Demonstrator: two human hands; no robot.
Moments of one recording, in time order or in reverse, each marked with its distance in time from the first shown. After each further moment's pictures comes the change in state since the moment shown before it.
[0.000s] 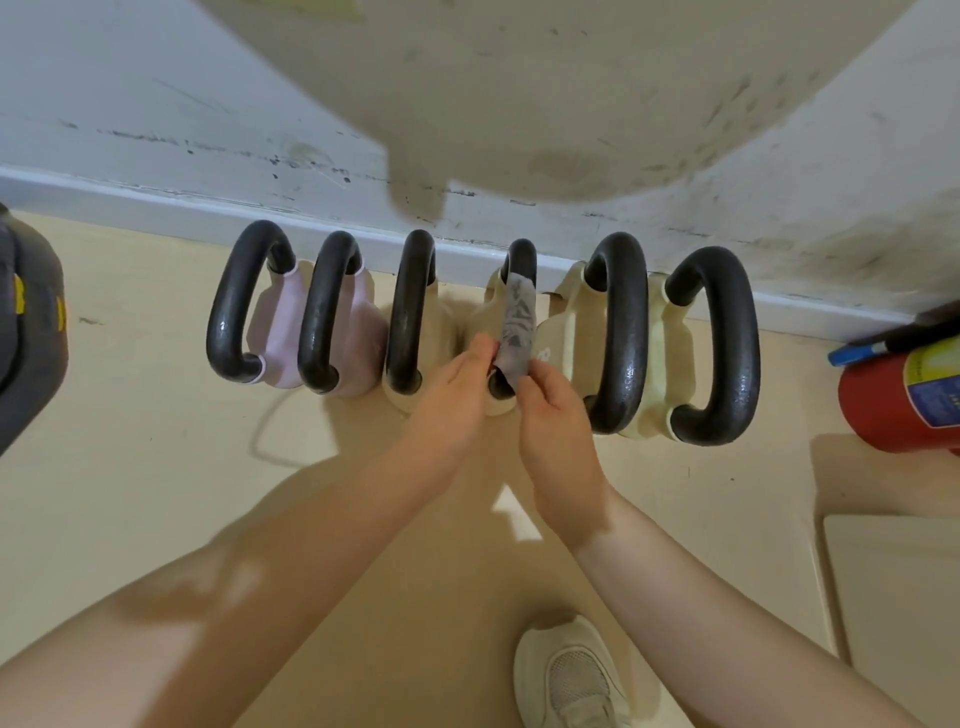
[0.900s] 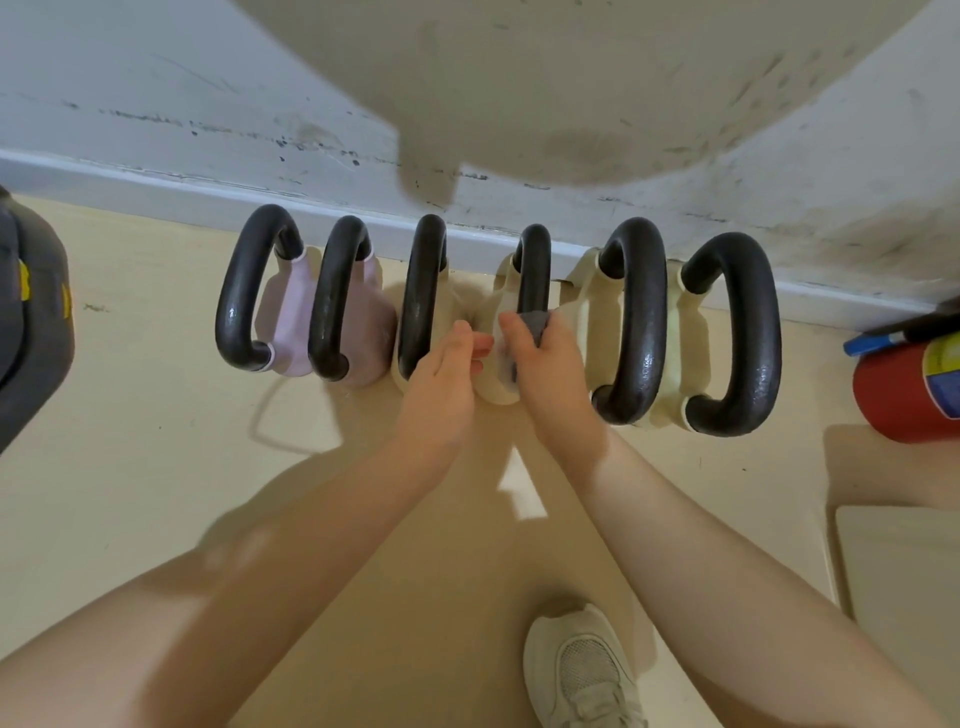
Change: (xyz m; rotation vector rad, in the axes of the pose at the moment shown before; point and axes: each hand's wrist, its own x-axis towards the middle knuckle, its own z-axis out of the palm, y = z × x) left_hand 0.002 -0.007 -0.012 0.030 0.177 -0.008; right_hand 0.045 -0.003 0.014 -0.050 -0.023 -0.050
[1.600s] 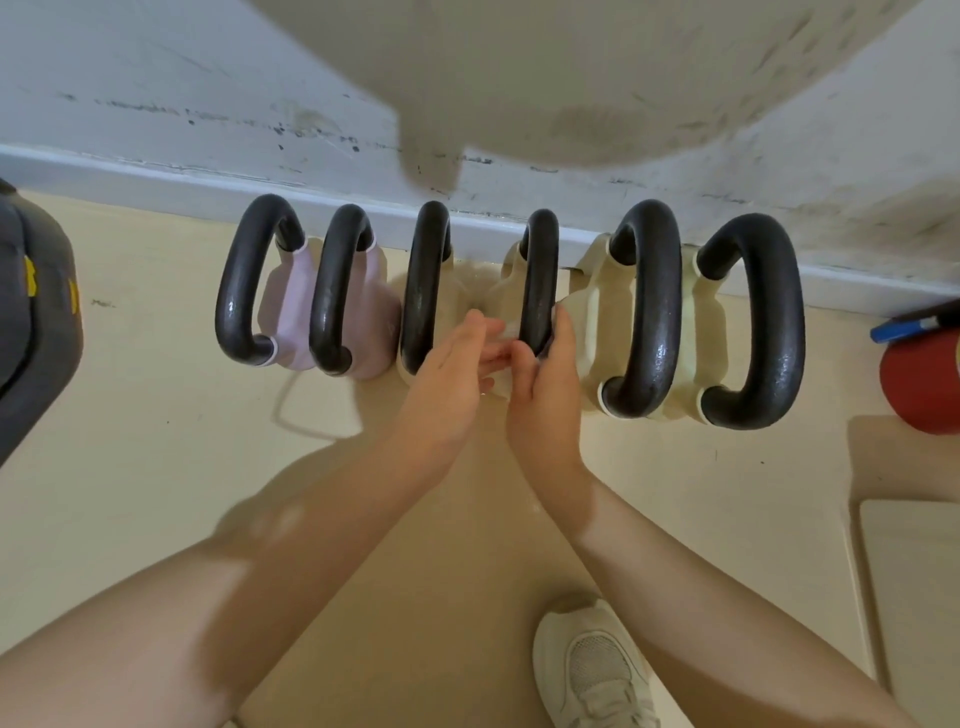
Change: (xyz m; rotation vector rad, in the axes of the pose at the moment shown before) left_hand -0.004 0.009 0.001 -0.077 -0.105 -0.025; right_hand -0.025 0.026 0.012 -0.073 0.091 -0.274
